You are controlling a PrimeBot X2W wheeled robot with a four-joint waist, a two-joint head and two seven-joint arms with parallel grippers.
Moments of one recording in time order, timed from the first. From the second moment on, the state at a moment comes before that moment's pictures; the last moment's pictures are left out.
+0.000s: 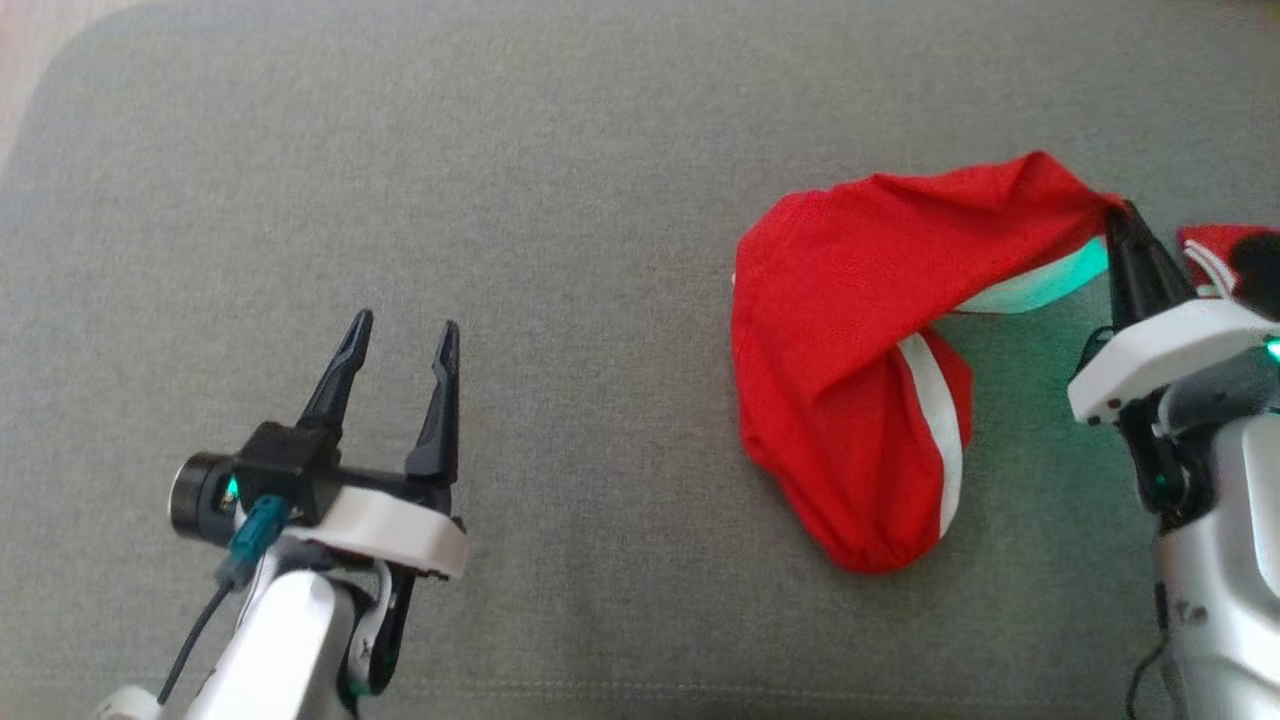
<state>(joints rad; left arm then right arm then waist) -0.18 0.21 -0.38 0.12 -0.26 0.13 -0.25 -0.38 -0.15 -0.08 0.29 0.20 0.12 0.17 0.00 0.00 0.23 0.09</state>
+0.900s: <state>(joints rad) -0.21 0.17 -0.35 0.13 -0.22 0.09 -0.25 -0.46 -0.19 0.06 0.41 0.25 0.12 -0.12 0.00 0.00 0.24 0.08</state>
